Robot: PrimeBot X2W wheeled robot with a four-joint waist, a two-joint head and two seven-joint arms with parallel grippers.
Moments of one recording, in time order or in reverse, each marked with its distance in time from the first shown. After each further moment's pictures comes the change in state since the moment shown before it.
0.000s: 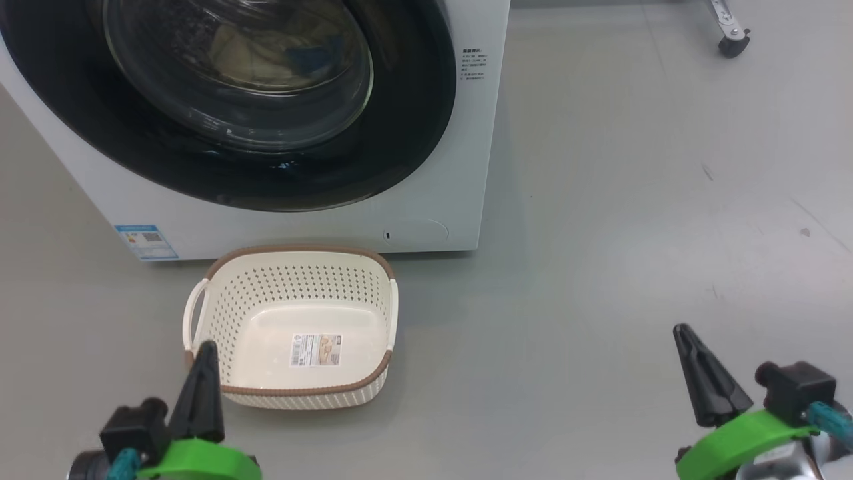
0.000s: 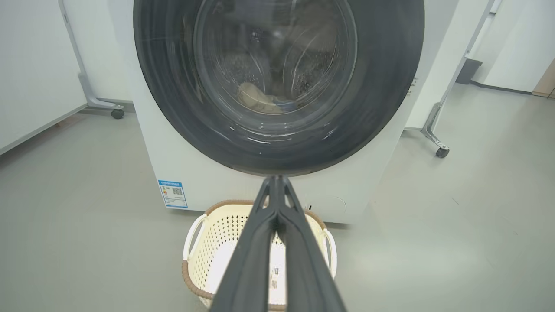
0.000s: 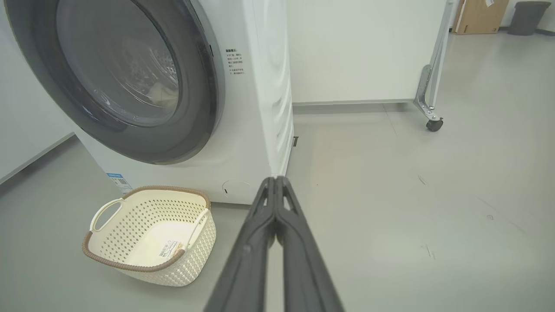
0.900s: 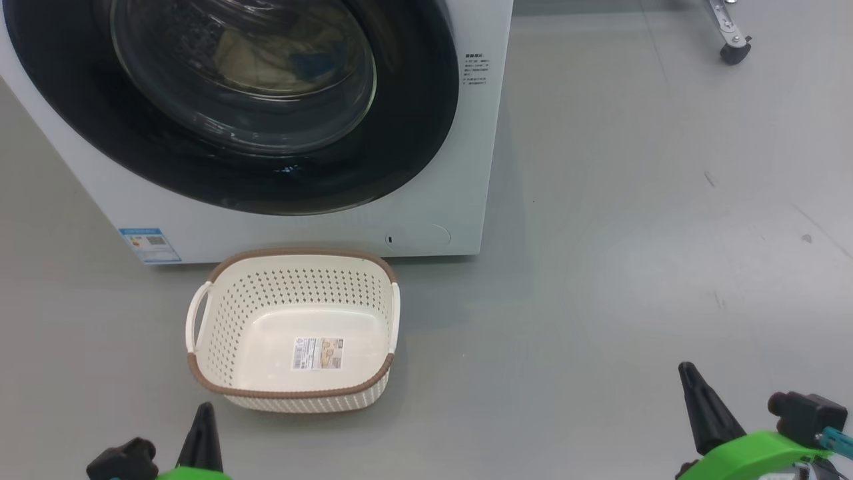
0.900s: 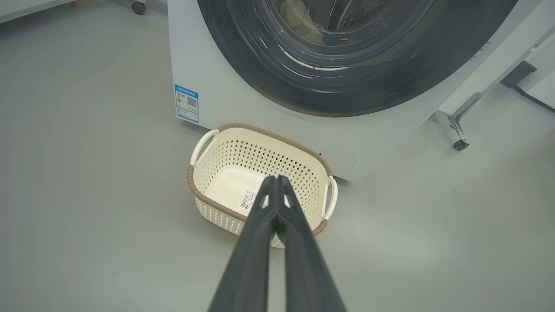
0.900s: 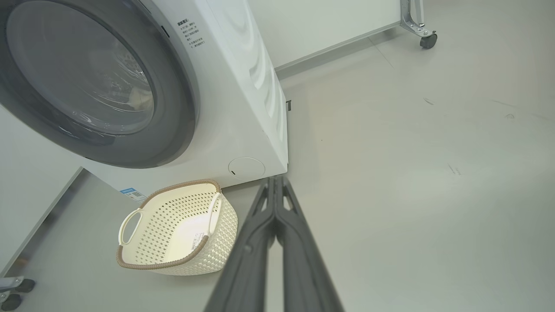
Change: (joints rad) left arm 0.086 -0.056 0.016 0.109 -0.210 -0.026 0.055; right arm 0.043 0.011 0.018 0.138 0.255 0.000 0.022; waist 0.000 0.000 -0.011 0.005
